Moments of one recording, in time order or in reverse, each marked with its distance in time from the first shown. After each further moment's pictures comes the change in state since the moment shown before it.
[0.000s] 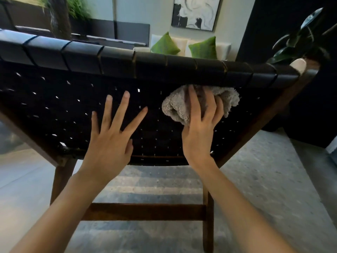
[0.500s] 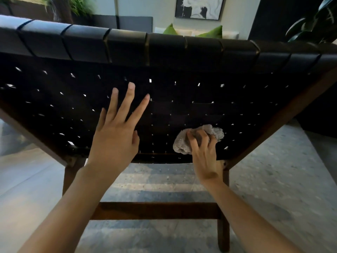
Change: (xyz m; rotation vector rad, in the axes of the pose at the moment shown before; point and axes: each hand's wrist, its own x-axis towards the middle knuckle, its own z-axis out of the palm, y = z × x) left_hand 0.011 -0.017 0.008 -0.104 -0.089 -0.091; right_hand -0.098 0.052 0.052 -0.434 -0.391 -0.102
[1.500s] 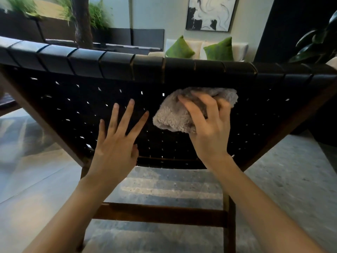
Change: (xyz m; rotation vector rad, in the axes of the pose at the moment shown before) left_hand -0.026 -0.014 -0.019 0.168 -0.012 -0.010; right_hand 0.089 -0.032 -0.118 0.317 0.620 -0.211
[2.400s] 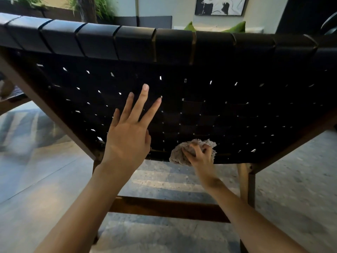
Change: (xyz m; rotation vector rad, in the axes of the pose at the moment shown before) left_hand 0.013 -0.016 0.013 -0.050 -0.040 -0.044; right_hand -0.177 -0.016 0.070 0.016 -0.842 0.162
